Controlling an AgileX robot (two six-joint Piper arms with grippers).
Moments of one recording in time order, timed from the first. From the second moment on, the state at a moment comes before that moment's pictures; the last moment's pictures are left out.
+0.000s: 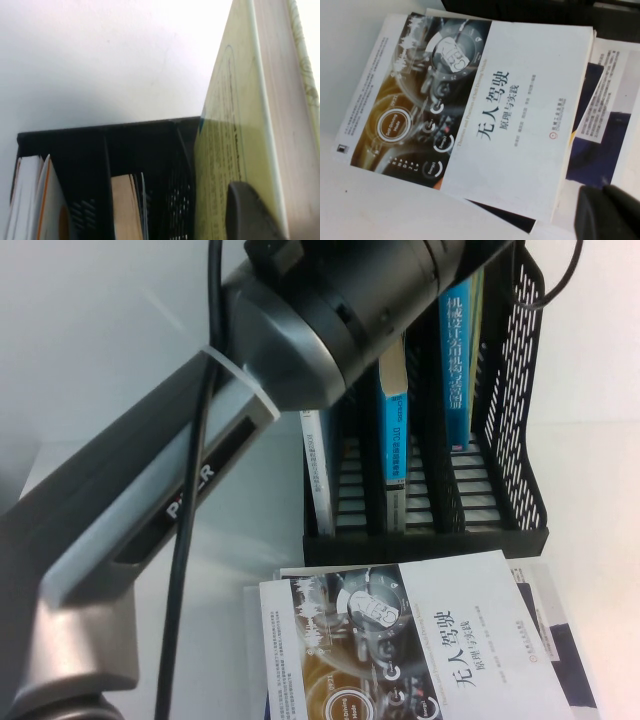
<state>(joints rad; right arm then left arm) 0.26 0.79 -0.71 0.41 0.90 -0.21 -0.91 2.01 -2.41 0.73 0.95 -0.91</state>
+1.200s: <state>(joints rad) 0.26 0.79 -0.71 0.36 0.91 -0.19 -0.92 2.18 -2.43 0.82 0.93 -1.09</state>
